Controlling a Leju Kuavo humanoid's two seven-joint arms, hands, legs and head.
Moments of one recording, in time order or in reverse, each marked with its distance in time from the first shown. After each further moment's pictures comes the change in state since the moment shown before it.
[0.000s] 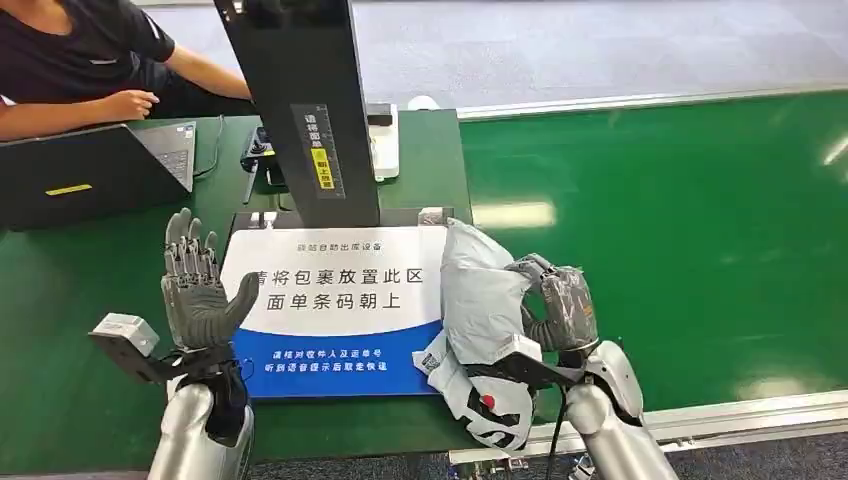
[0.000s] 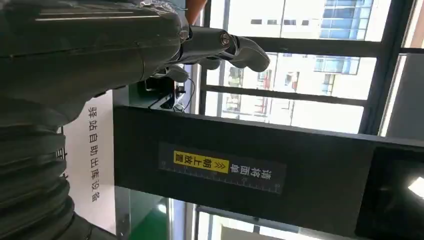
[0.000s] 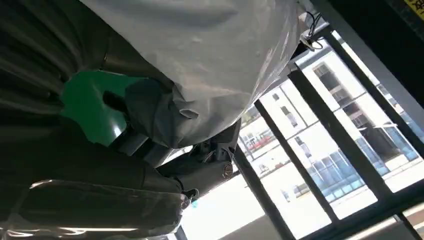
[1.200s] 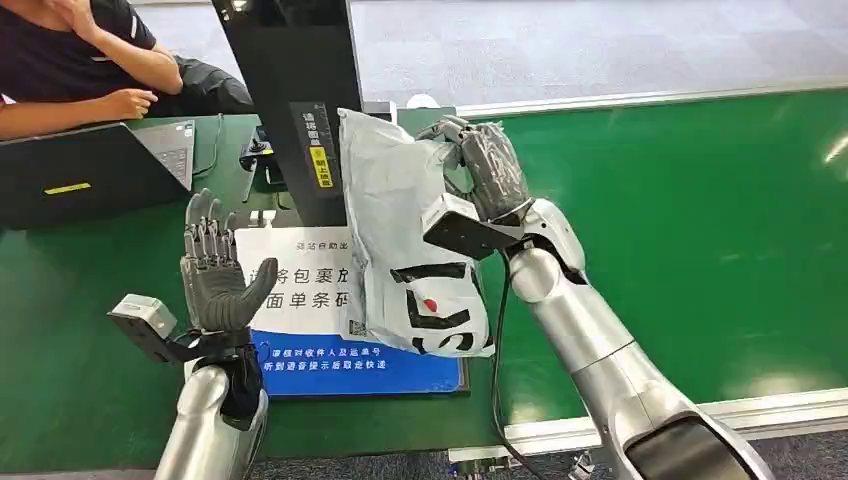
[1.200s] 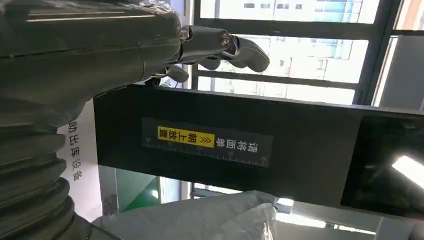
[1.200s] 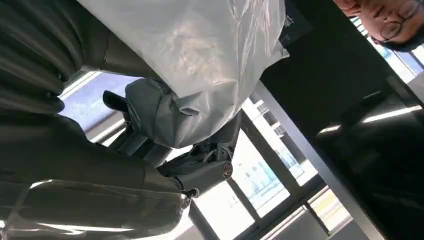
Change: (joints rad) left arm -0.064 0.004 -0.072 0.036 0.011 0.020 -0.004; right arm -0.533 0.145 0.209 0.215 -0.195 0.148 0.069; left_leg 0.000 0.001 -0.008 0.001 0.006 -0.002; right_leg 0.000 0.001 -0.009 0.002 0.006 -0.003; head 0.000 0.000
